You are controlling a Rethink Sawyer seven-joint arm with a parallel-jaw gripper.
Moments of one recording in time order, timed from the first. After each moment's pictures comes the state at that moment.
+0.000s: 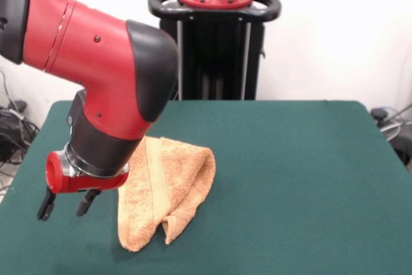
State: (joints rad) arm -0.35 -0.35 0.01 1.10 -0.70 0.73 1.27
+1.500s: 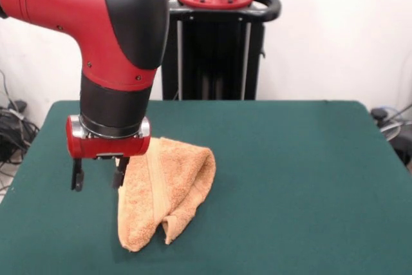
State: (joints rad) arm -0.45 -0.49 0.10 1.28 -0.44 0.75 1.27
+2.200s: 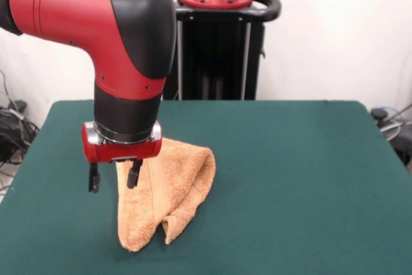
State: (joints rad) arm -0.46 -0.47 0.12 1.31 -0.44 0.75 1.27
